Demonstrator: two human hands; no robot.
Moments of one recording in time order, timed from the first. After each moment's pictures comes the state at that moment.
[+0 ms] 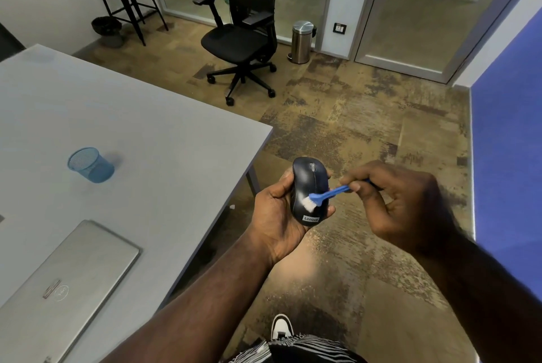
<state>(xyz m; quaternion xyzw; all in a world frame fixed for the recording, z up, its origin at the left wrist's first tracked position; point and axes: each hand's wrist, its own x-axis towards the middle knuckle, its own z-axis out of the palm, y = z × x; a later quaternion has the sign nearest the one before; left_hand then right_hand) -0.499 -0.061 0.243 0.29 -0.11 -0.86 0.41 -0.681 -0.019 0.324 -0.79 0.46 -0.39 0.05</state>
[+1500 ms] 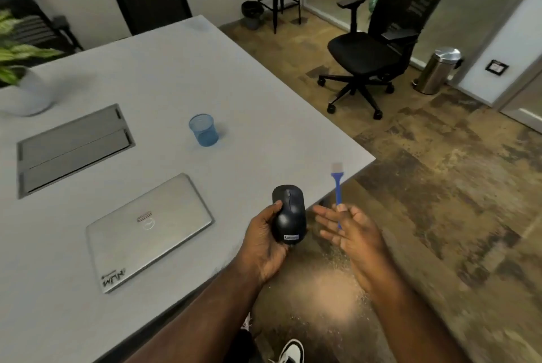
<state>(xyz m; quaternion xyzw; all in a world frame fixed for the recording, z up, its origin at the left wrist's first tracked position) -0.366 -0.066 0.209 0.40 0.09 -0.65 0.64 -0.515 -0.112 0.221 -0.40 0.50 -0.34 0.69</state>
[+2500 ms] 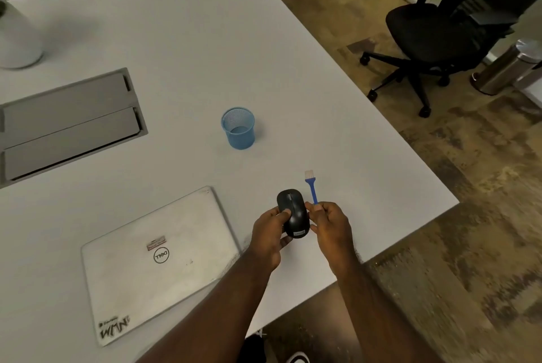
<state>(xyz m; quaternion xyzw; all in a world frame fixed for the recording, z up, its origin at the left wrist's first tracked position) -0.180 -0.183 0.064 0.62 0.07 -0.55 0.55 -0.287 -0.243 0.073 -0.55 0.60 -0.20 0.54</state>
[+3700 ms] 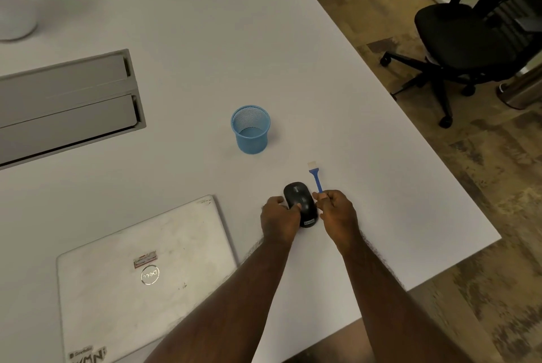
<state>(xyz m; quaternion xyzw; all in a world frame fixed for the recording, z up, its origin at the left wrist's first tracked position) -0.139 -0.258 -0.008 0.83 -0.05 -0.39 0.40 -0.231 -0.328 -0.001 -0.61 0.61 -0.13 0.48</state>
